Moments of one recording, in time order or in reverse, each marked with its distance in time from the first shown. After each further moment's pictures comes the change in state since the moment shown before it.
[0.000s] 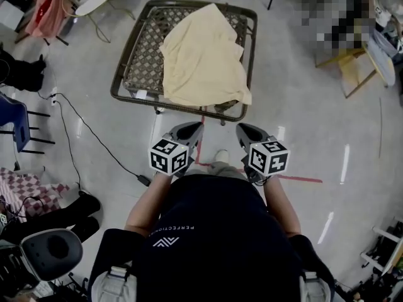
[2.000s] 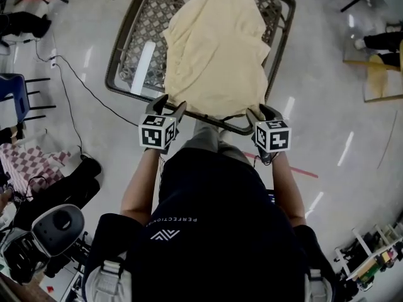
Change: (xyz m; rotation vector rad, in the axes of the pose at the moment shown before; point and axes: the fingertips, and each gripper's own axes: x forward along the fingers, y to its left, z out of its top) left arm 0.034 0.198 -0.009 -0.105 0.304 0.435; right arm 0.134 -0.133 0.006 -0.104 0.399 -0.090
